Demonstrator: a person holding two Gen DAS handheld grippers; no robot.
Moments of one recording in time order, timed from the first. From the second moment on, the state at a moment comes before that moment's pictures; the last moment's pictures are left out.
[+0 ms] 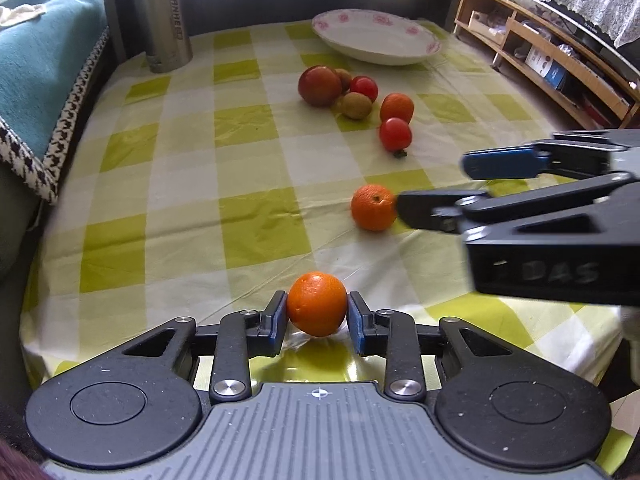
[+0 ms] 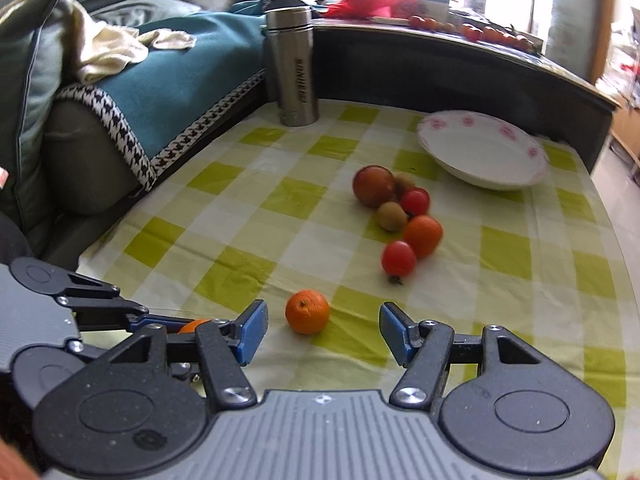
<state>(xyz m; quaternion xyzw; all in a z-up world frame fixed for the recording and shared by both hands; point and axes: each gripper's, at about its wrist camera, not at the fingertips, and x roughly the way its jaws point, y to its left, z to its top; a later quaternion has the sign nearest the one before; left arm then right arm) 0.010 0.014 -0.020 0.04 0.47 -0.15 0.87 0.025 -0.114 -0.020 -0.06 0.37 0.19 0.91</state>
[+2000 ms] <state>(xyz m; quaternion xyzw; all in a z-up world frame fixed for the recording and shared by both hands) 0.250 -0.105 0.004 0.12 0.35 -0.20 0.90 0.264 -0.227 -0.024 -0.01 0.38 0.06 0.92</state>
